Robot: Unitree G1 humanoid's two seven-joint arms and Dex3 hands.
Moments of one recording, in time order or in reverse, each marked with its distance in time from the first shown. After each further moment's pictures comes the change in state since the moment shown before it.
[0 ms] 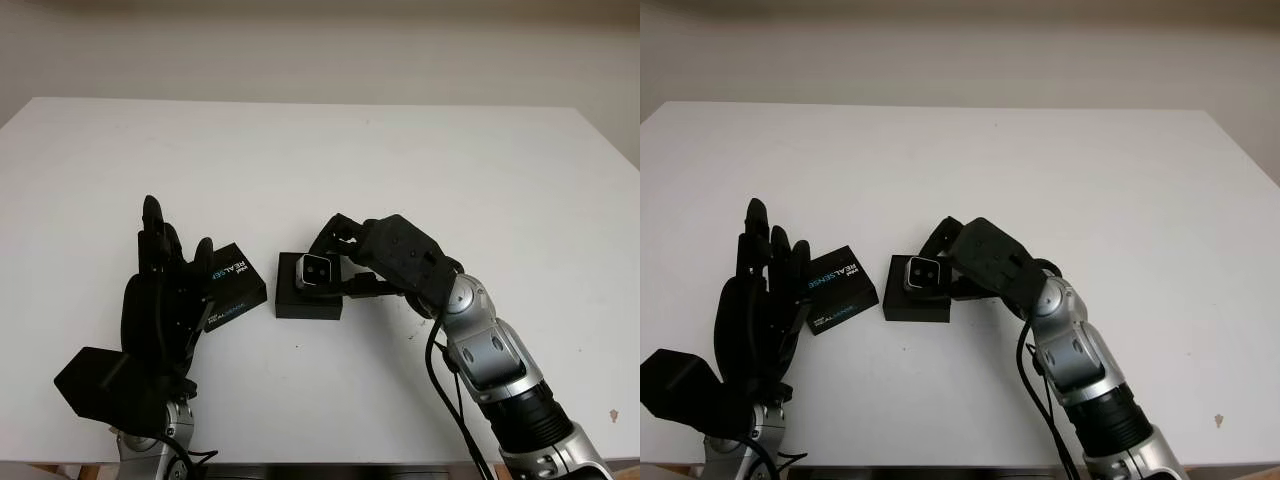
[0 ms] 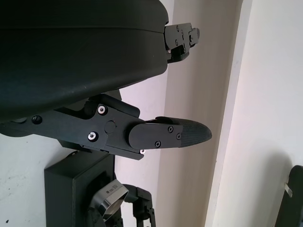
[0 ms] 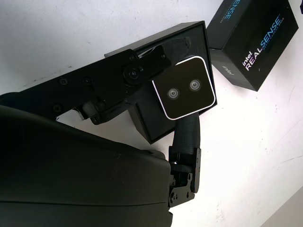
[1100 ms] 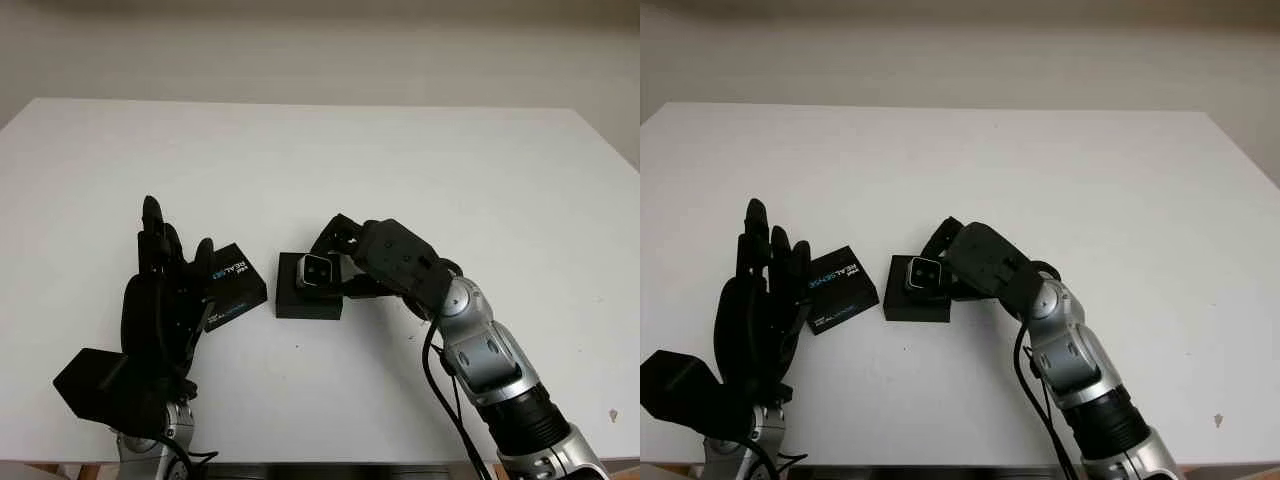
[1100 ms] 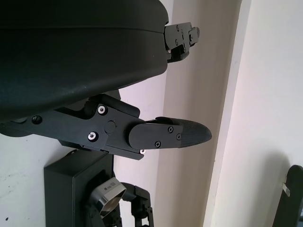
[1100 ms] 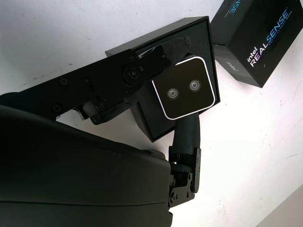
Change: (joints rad) left arm 0.004 -0.006 0.000 -0.005 0.000 0.000 0.000; right arm 0.004 0.009 0.014 0.004 -0.028 0.001 -0.029
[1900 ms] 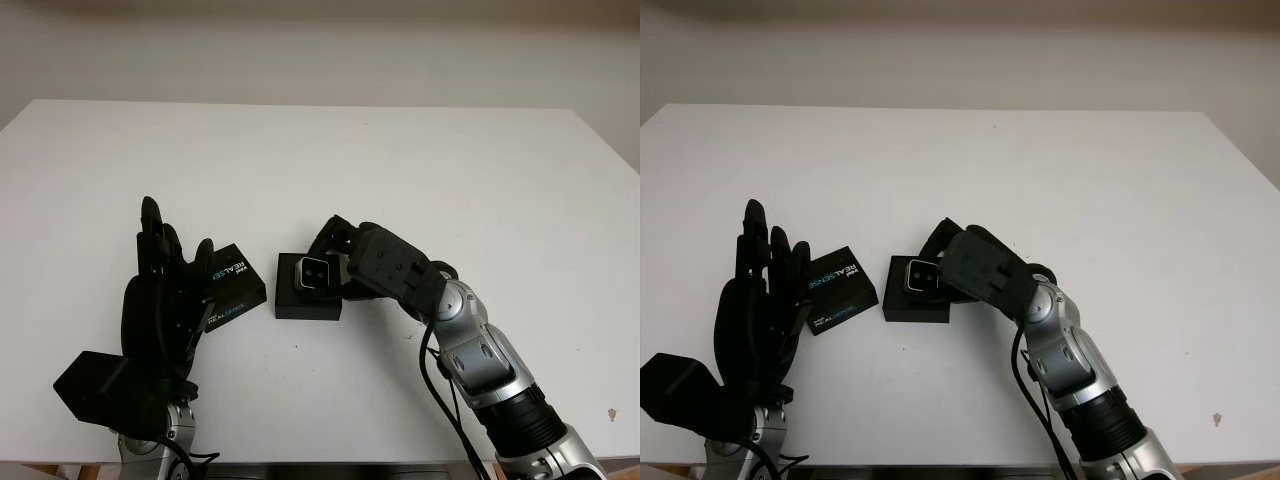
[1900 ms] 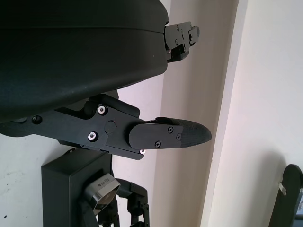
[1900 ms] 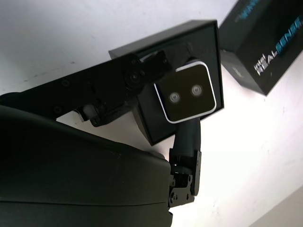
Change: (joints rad) left arm 0.006 -0.005 -0.003 0.000 0.002 -0.018 -0.001; right arm 0.011 -0.026 0.030 0.030 -0.040 -0.117 0.017
